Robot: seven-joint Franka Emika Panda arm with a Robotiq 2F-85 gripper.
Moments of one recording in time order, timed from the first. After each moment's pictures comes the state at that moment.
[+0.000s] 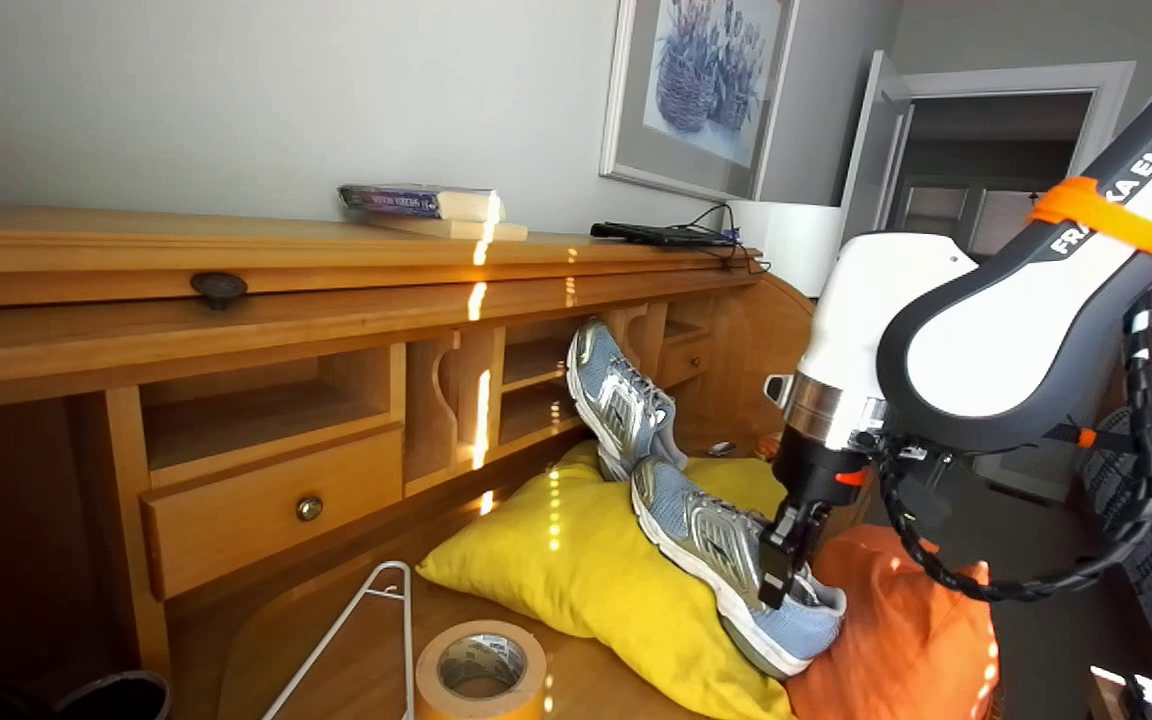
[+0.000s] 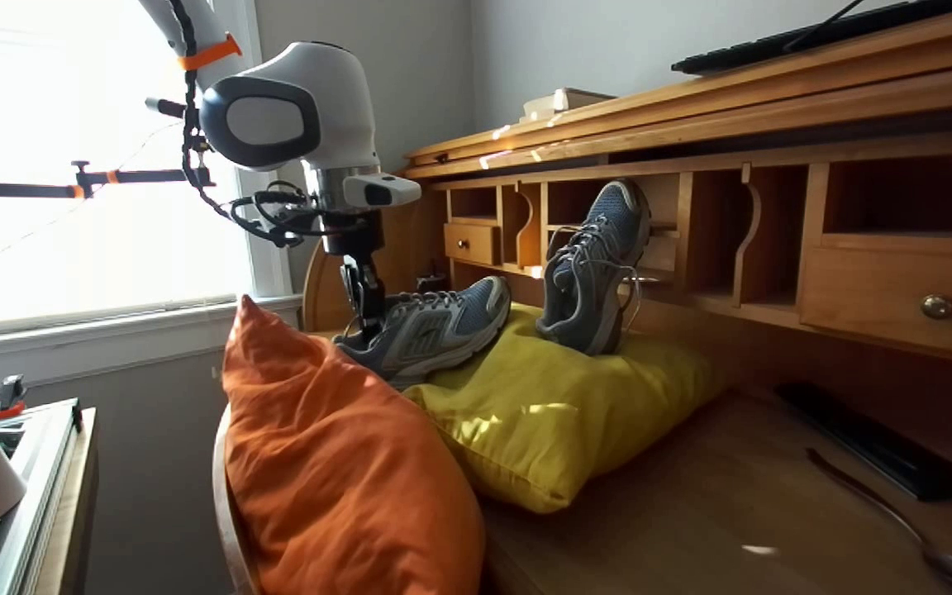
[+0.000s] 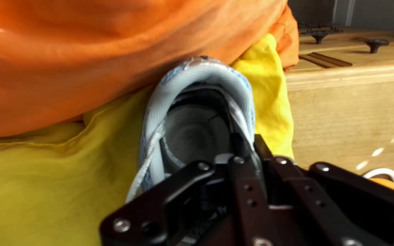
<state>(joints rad) -0.01 -0.07 -0.02 -2.74 0.19 2.77 -0.07</state>
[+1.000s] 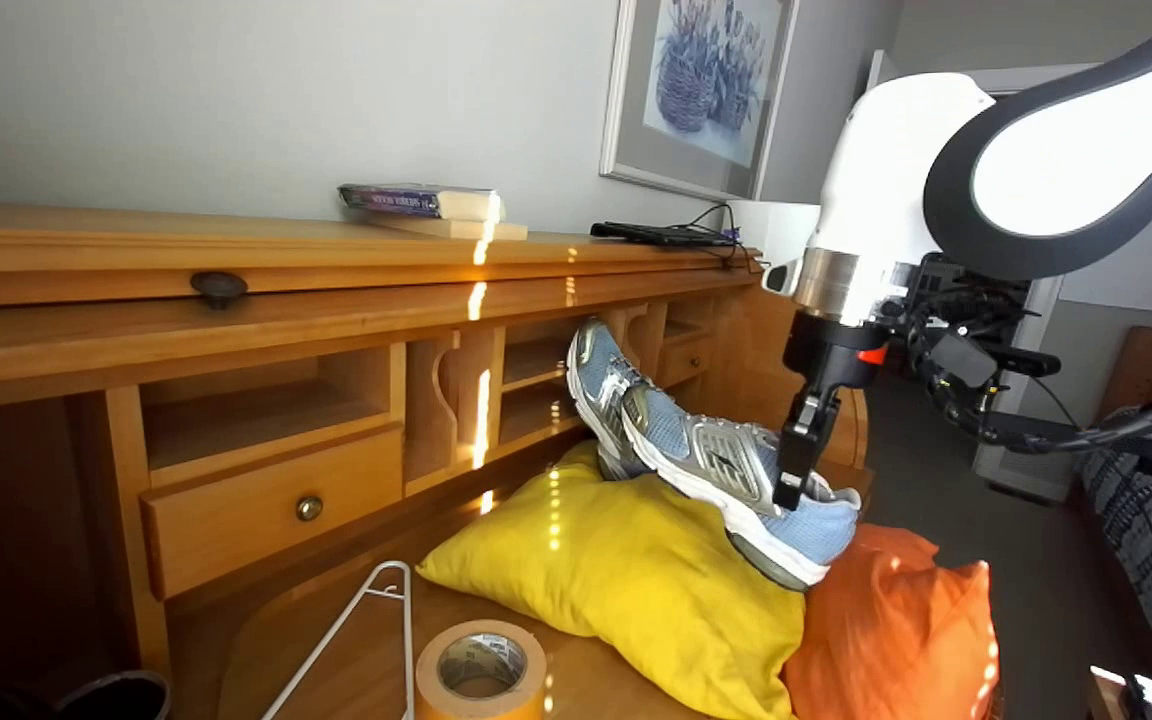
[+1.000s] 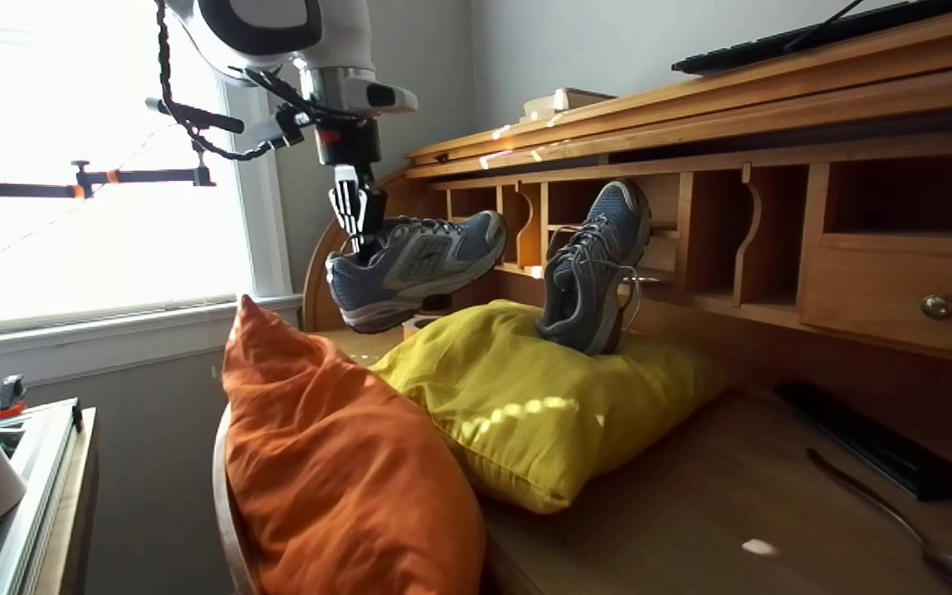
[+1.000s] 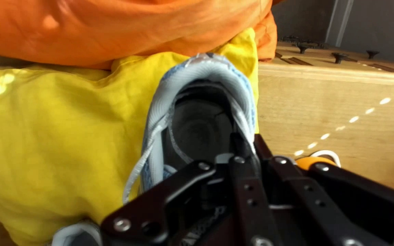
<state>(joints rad) -0.01 -0.32 -0.01 -2.64 0.04 2.40 -0.08</state>
